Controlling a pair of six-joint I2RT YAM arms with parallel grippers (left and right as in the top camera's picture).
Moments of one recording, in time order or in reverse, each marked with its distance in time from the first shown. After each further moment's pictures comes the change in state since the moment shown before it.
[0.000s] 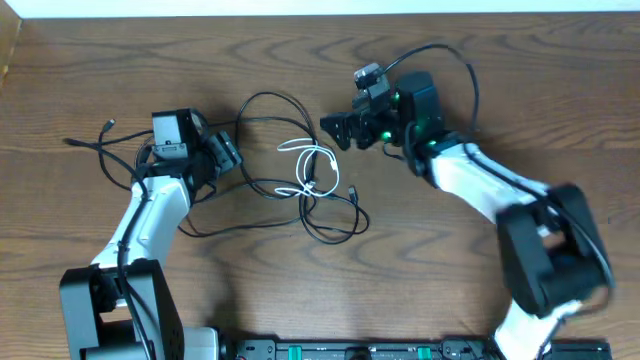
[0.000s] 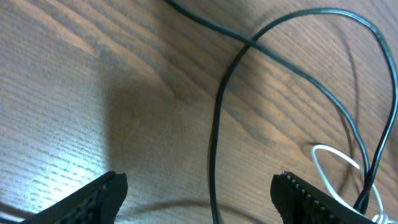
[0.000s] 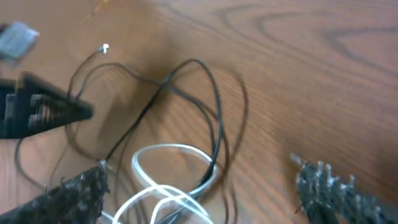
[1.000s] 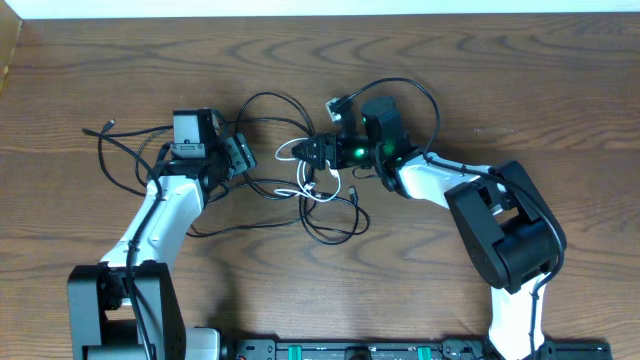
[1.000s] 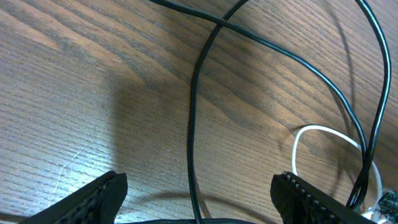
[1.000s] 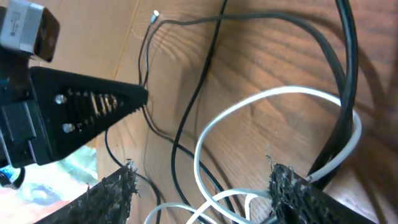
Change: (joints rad) left arm -0.087 0.000 0.000 -0.008 -0.053 0.024; right arm 0.100 0.215 -0.003 0.187 -0.245 0.465
